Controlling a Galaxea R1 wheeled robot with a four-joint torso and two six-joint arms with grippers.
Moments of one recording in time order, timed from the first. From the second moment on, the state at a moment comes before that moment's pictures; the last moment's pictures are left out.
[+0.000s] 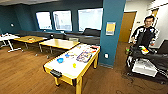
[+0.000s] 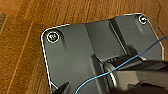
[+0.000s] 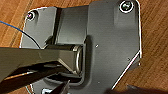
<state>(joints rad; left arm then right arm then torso) 1.51 3.04 -2.82 0.24 -0.13 -0.11 -1.56 3.06 -2.78 -0.20 0.06 0.05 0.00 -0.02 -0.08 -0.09</state>
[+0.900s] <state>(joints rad) 1.51 3.04 -2.82 0.24 -0.13 -0.11 -1.56 3.06 -2.78 -0.20 0.06 0.05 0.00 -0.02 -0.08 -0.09</state>
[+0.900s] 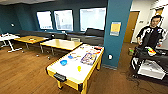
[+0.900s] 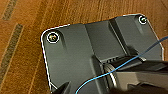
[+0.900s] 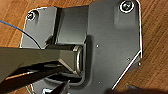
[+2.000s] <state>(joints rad) 1.51 3.04 -2.82 0.24 -0.13 -0.11 -1.55 3.06 -2.78 -0.20 0.06 0.05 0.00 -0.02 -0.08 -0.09</state>
